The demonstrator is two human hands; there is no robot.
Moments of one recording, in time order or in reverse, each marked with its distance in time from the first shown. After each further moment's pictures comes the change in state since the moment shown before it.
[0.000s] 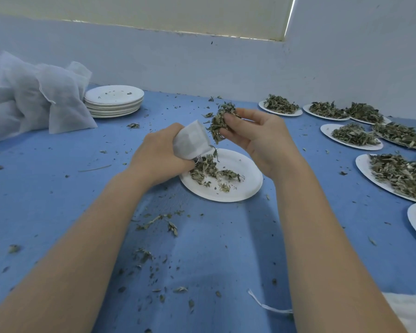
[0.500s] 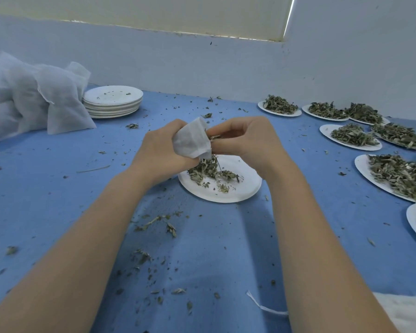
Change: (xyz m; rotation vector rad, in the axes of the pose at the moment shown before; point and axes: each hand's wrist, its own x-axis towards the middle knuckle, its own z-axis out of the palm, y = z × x) left_hand -0.001 0.006 0.000 -0.114 0.043 0.029; right_hand -0.008 0.002 0.005 -0.601 -0.131 -0.111
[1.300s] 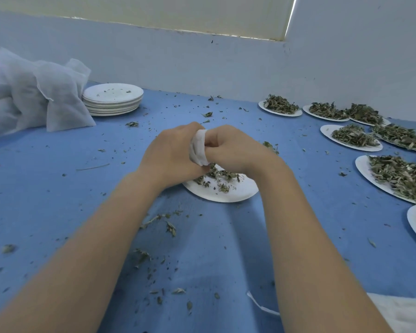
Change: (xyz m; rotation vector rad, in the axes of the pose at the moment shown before) left_hand 0.001 0.007 0.013 0.209 -0.022 0.117; right_hand 0.004 -0.012 0.021 -0.510 -0.293 0.048
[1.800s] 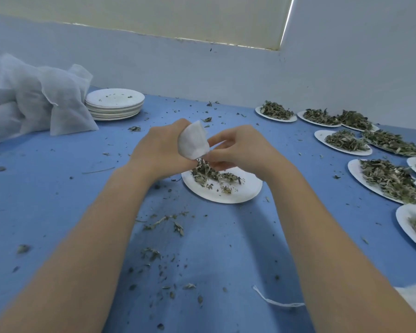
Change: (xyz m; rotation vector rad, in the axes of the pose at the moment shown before) left_hand 0.001 -0.011 -0.026 -0.010 -0.018 -0.075; right_hand -0.001 0.011 -0.008 0.263 0.113 0.104
